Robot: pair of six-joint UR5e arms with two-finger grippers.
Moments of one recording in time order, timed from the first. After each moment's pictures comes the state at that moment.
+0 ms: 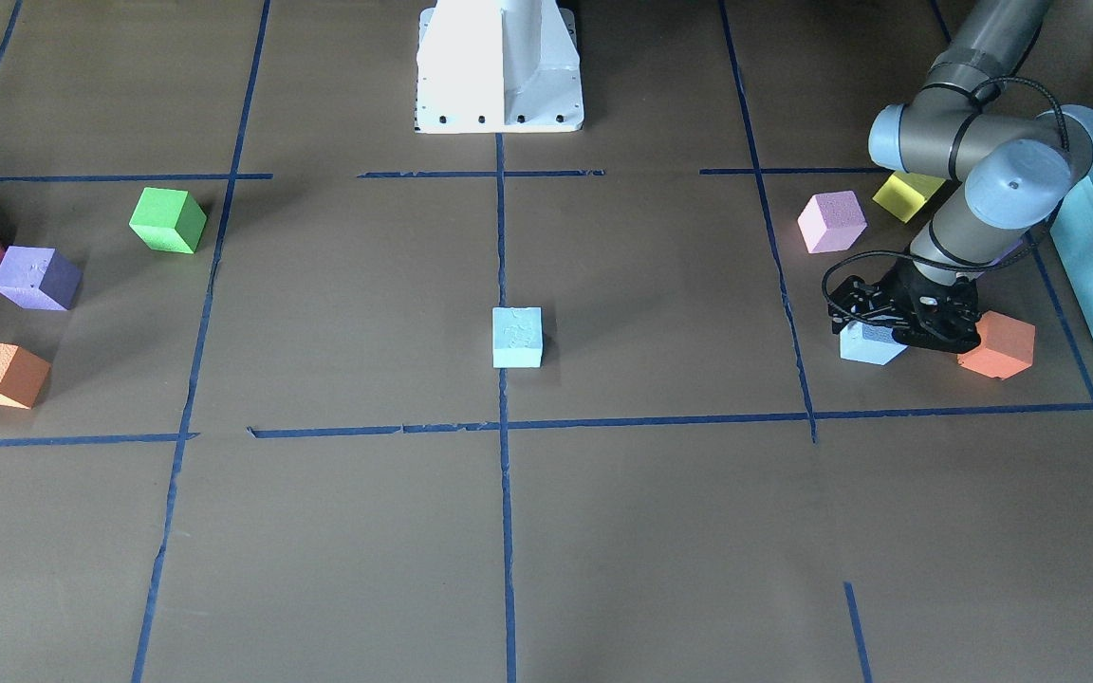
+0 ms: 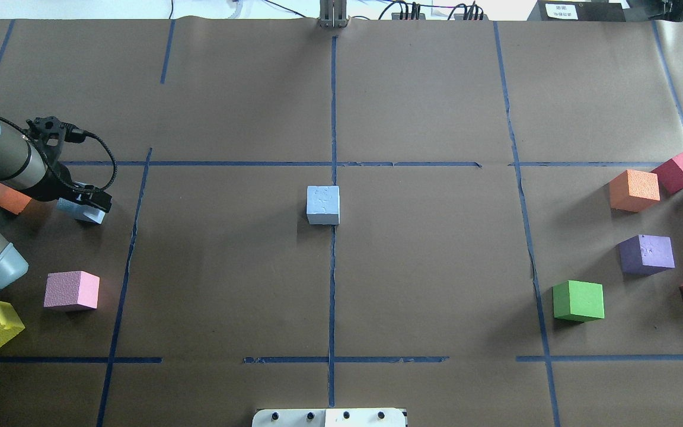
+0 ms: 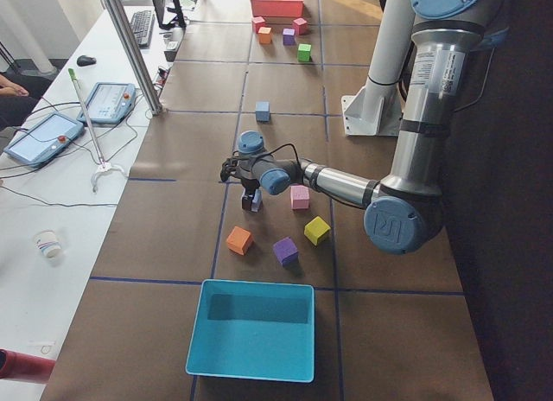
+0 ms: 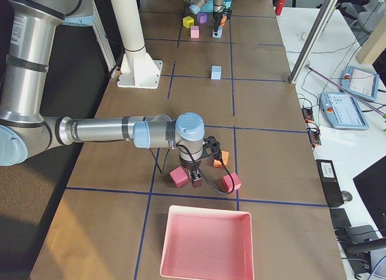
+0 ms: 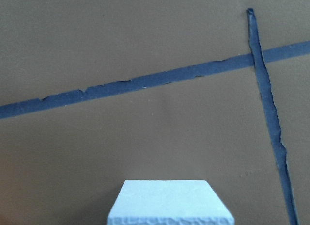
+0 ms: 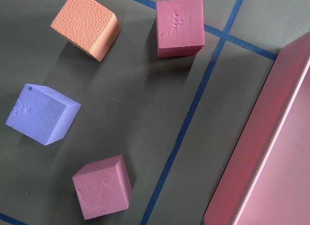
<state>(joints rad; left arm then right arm) -0.87 -1.73 -1.58 -2.06 -2.10 -0.70 1.52 -1.84 1.92 -1.60 2.32 -0.32</state>
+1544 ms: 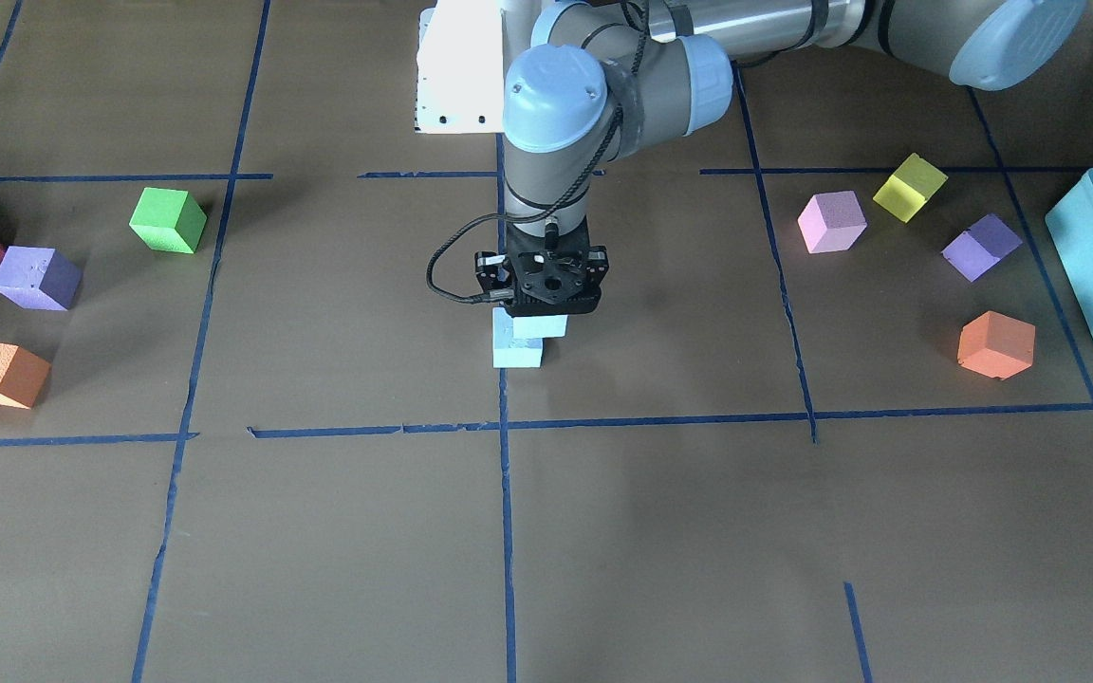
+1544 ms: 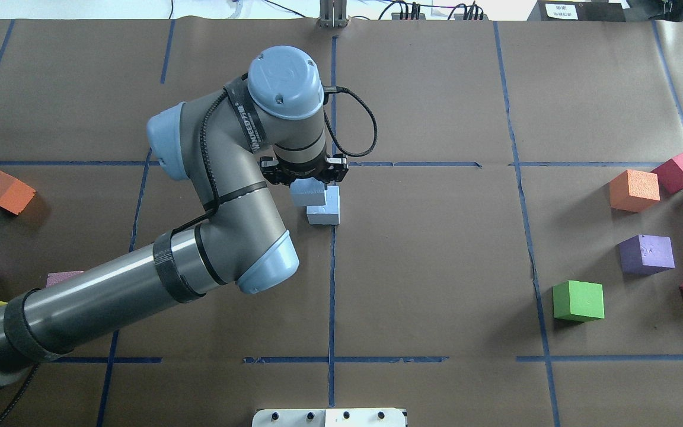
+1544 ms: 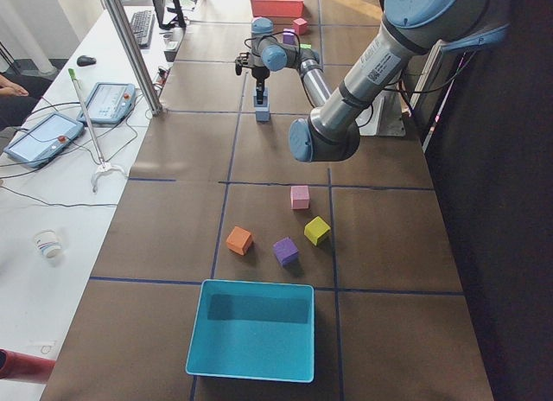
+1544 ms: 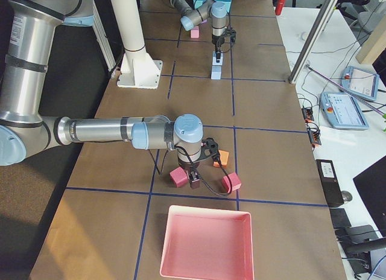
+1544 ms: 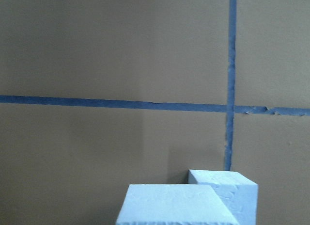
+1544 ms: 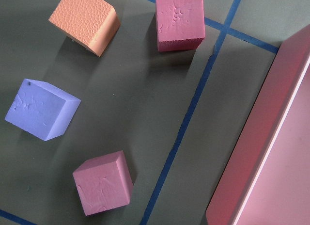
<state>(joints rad) -0.58 -2.49 -1.47 -1.50 -1.89 -1.20 1.52 -1.85 1.92 -1.60 2.32 -0.32</state>
